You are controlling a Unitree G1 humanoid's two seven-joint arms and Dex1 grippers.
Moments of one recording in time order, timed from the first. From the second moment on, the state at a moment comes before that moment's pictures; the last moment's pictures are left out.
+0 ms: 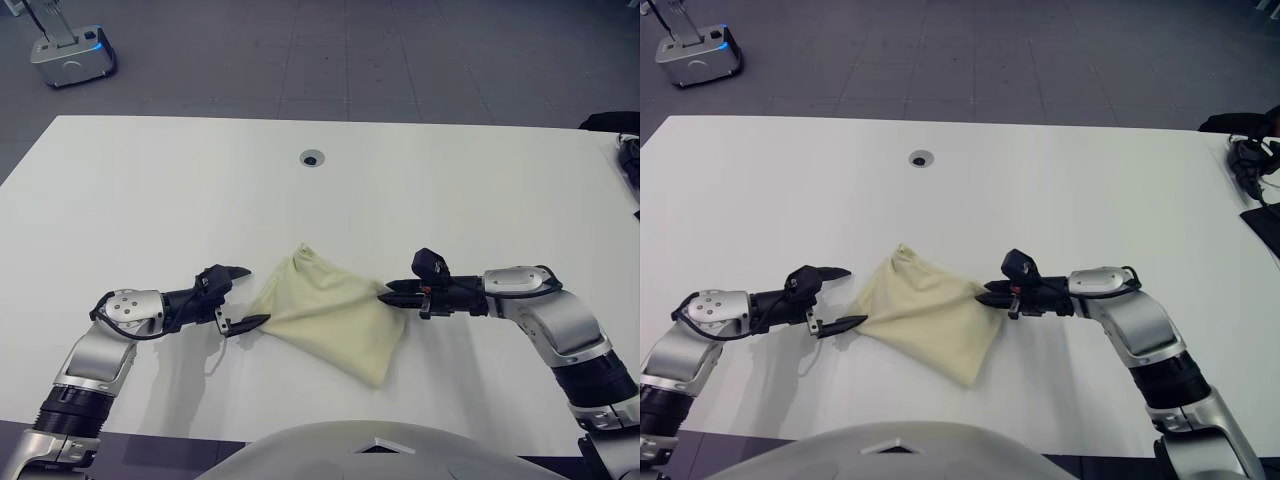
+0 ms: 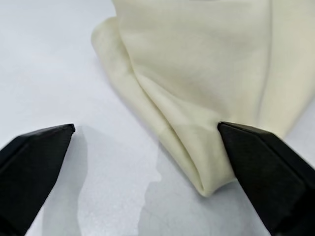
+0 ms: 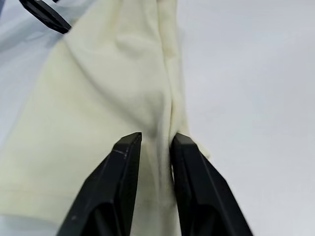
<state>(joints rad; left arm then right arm) 0.07 0.76 -0.10 -0.04 -0.26 0.18 -1.02 -0.14 -0.73 0.20 -0.28 0.43 0.74 1.02</state>
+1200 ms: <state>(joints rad) 0.08 0.68 -0.08 -0.06 -0.26 0.20 -0.96 -0.37 -0.23 0.38 0.26 0.04 0.19 0.57</state>
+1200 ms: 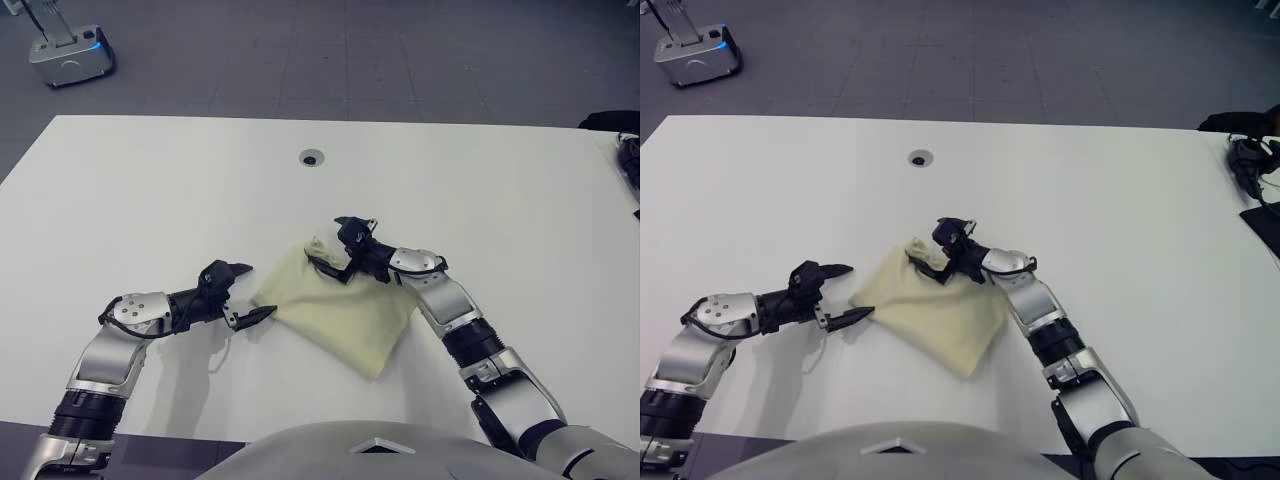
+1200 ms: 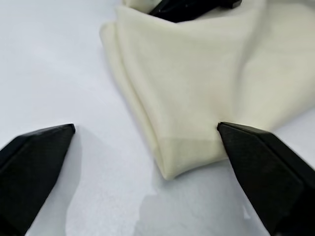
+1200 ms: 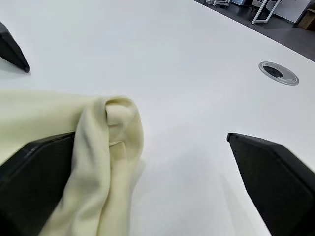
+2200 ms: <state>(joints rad) 0.03 0.70 -0.15 0.04 -0.19 0.00 -0.95 -0.43 -0.18 0.28 0.45 -0.02 0.10 0.51</state>
